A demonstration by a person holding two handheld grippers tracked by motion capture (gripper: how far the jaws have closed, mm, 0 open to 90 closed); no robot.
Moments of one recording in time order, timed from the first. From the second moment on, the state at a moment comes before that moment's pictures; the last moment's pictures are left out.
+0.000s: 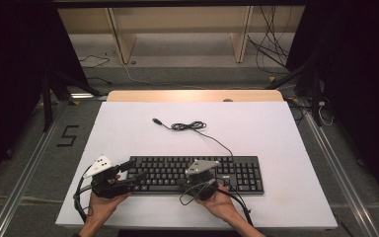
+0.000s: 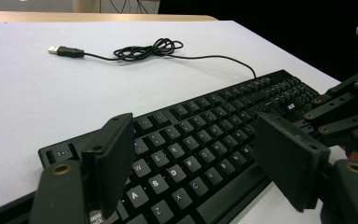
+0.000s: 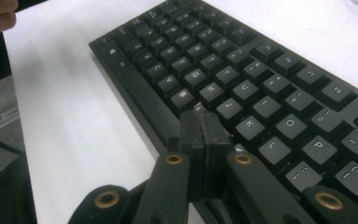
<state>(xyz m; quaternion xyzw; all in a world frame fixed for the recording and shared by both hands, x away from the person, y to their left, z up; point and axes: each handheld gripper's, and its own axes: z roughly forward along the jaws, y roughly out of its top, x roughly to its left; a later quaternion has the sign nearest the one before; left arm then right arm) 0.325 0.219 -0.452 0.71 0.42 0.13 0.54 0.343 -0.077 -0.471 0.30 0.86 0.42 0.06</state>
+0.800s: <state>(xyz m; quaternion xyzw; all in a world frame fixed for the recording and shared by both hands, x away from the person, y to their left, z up) 0.327 0.220 -0.453 0.71 0.43 0.14 0.54 0.340 -0.069 -0.481 0.29 0.87 0.39 0.07</state>
